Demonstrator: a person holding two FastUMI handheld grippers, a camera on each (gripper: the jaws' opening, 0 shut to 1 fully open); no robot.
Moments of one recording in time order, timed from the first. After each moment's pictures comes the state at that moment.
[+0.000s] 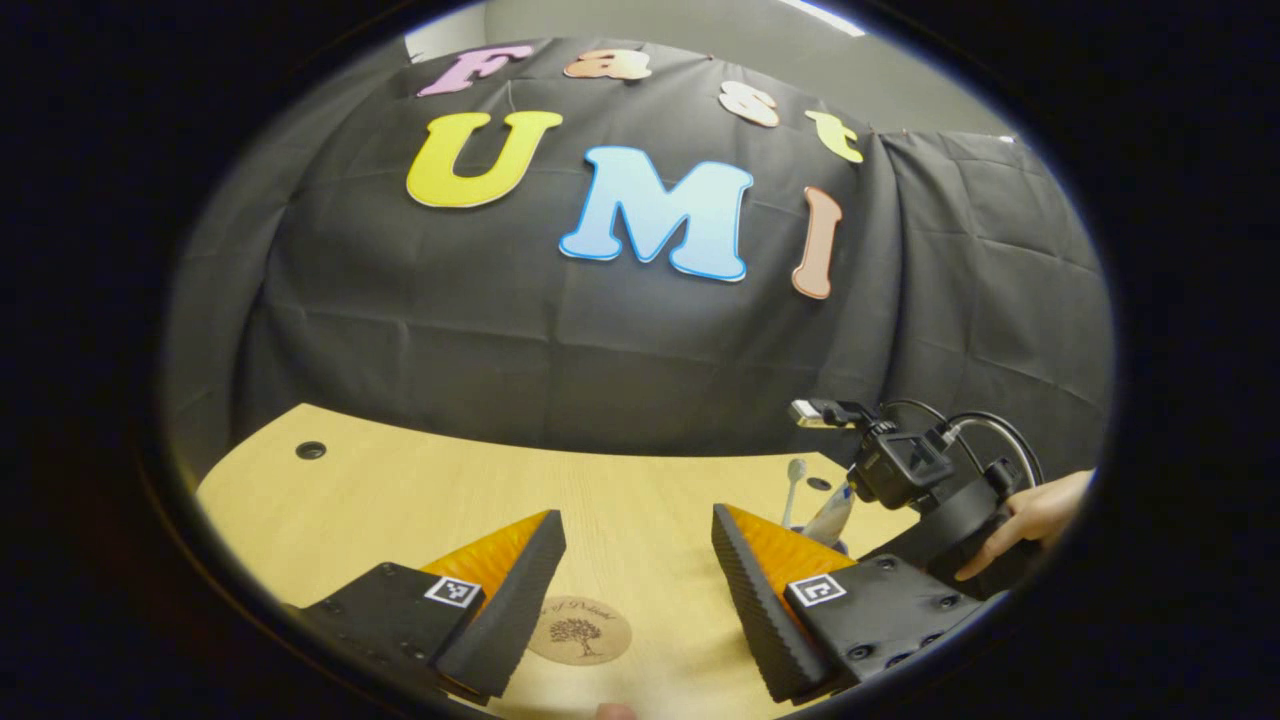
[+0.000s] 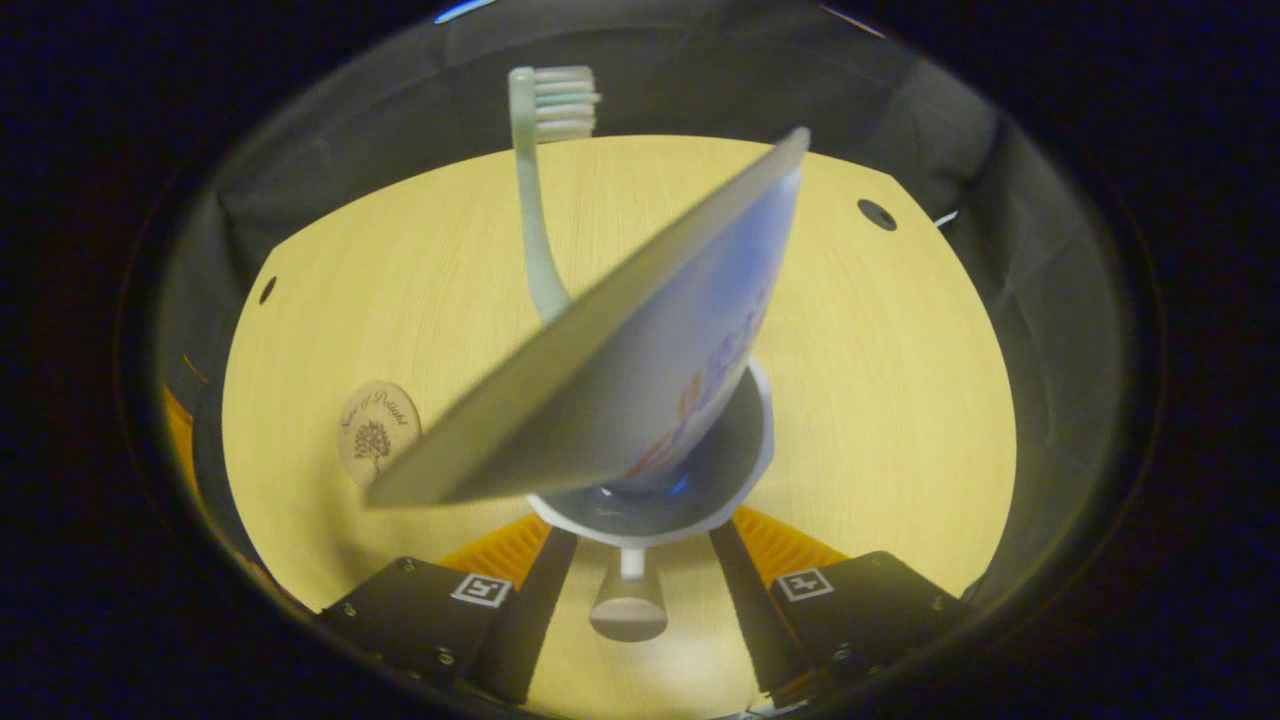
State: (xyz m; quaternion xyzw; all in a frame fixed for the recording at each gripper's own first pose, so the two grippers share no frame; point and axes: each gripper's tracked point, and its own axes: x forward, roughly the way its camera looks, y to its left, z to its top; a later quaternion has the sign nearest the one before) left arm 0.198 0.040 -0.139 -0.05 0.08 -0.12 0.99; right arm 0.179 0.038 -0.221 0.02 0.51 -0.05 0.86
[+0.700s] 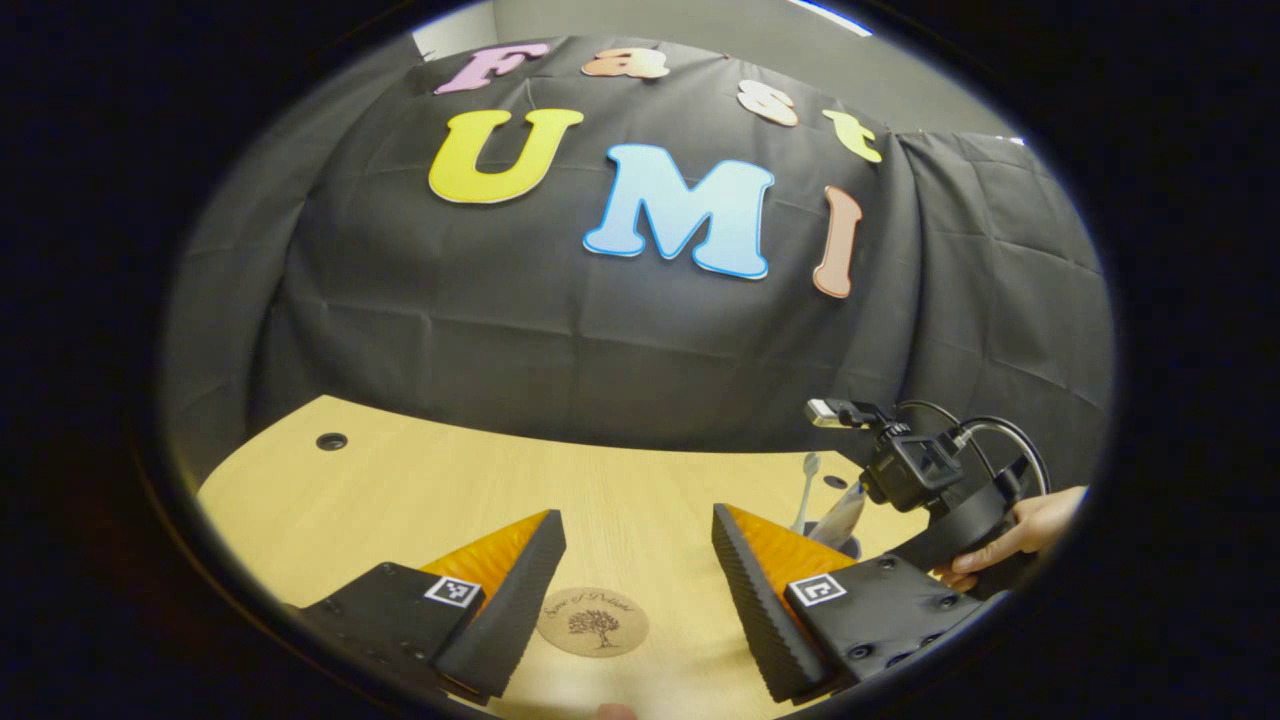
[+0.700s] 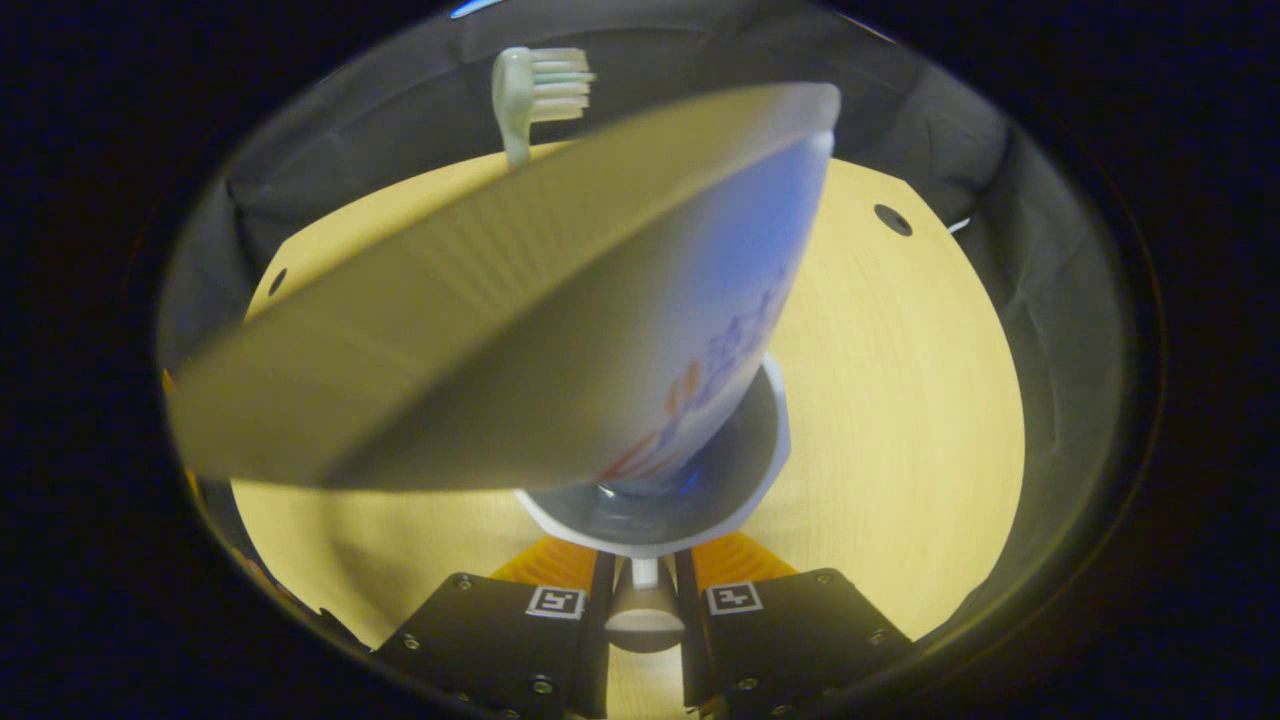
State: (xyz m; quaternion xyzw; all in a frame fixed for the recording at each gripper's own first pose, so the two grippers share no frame) left arm 0.188 0.059 -0.142 -0.06 0.09 -0.09 0.99; right arm 0.183 0.042 -0.224 0.01 0.50 -0.03 0.86
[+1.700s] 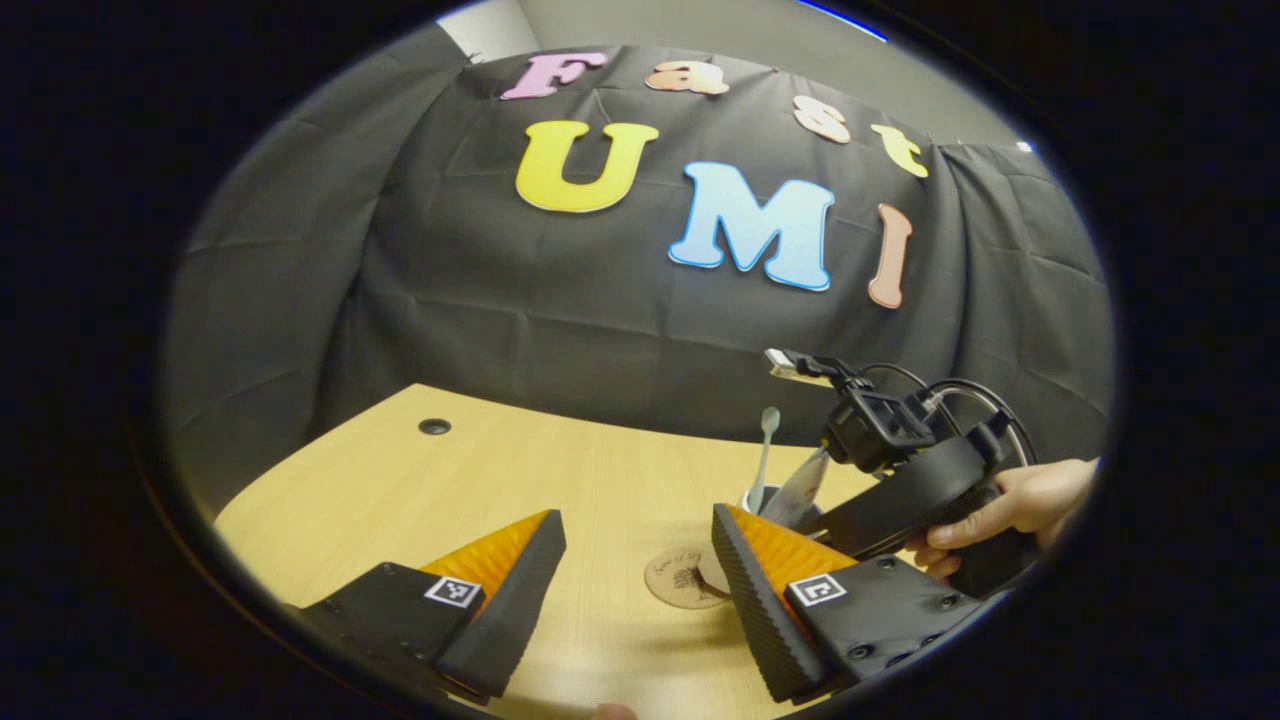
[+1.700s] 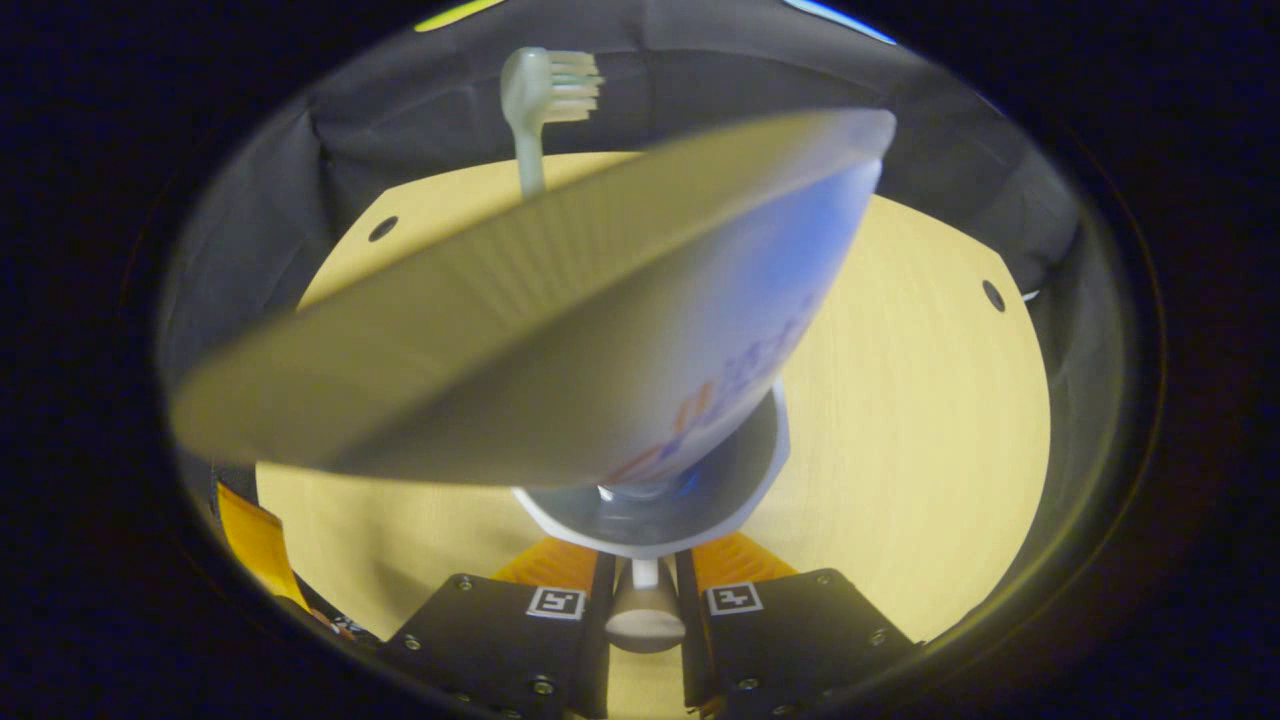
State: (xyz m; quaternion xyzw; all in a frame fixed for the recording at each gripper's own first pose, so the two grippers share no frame) left arm 0.105 0.158 -0.144 -0.07 0.09 0.00 0.99; right arm 0.194 0.064 -0.210 -0.05 0.50 0.07 0.86
